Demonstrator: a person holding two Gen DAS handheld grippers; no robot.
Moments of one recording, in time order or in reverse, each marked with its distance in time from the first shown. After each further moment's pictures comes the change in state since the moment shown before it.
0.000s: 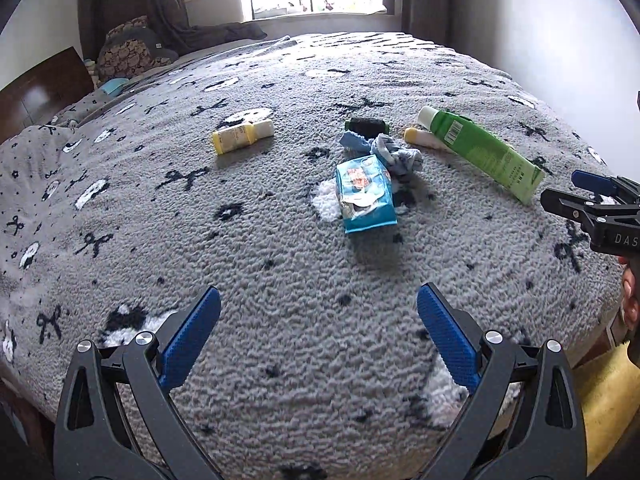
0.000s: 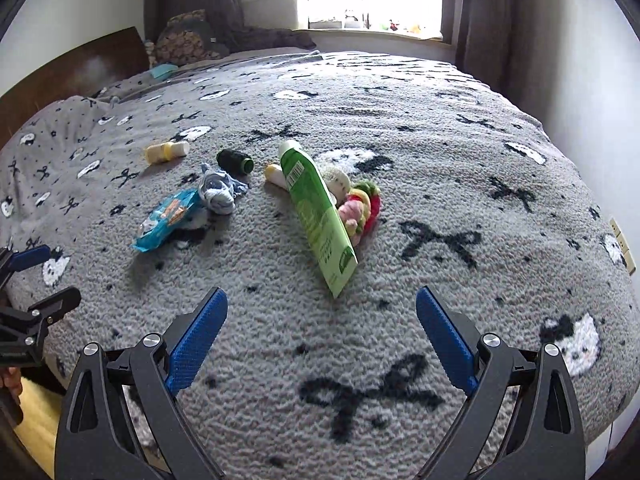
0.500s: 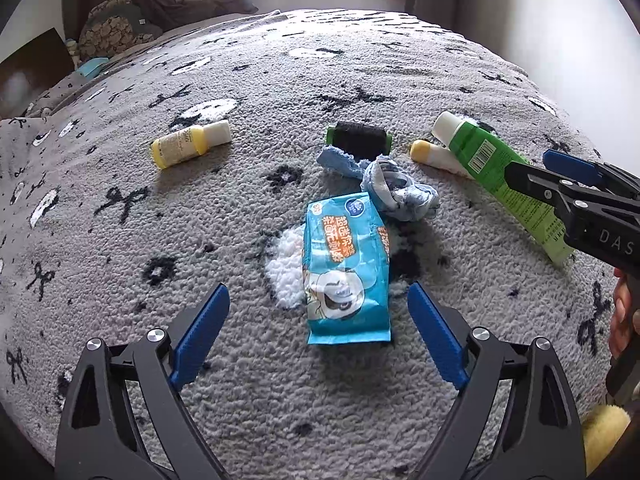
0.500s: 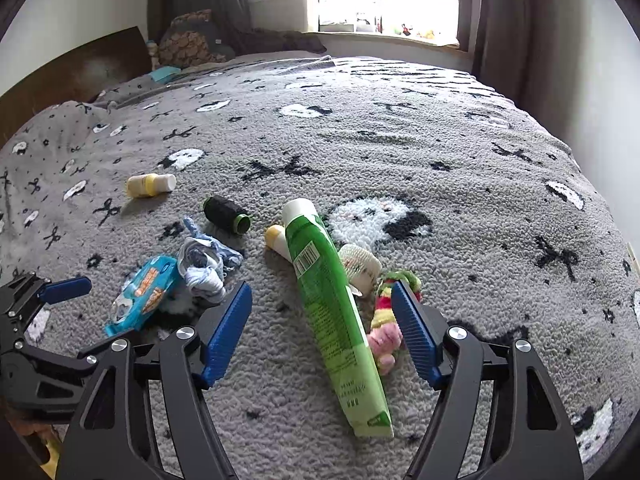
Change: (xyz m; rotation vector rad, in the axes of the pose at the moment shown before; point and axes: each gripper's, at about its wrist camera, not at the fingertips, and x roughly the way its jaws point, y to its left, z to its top) left arm 0.077 -0.019 0.058 -0.035 0.088 -0.042; right arm 0.064 0.012 0.063 -0.027 -0.009 0.011
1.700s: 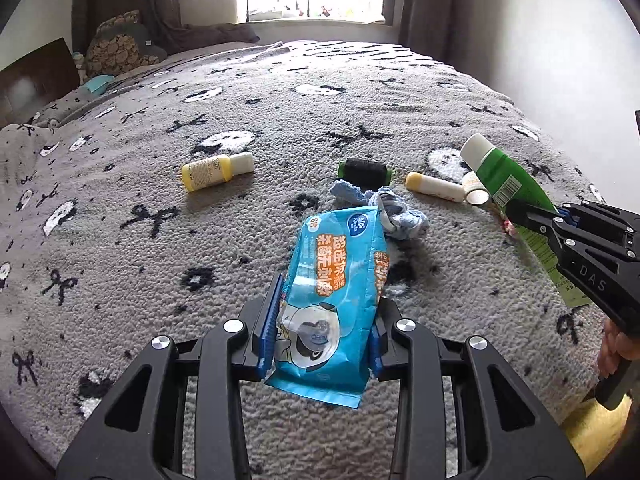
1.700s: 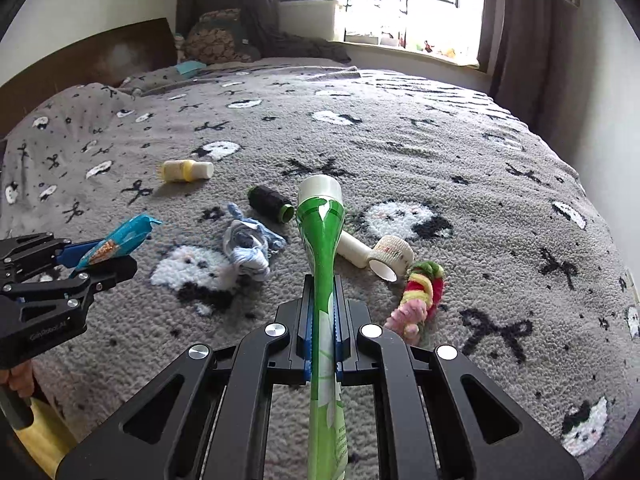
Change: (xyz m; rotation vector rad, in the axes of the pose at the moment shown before) left arm -0.050 0.022 -0.015 -0.006 -0.125 -0.035; right arm -0.035 0.031 -0.022 -0.090 -0.053 0.032
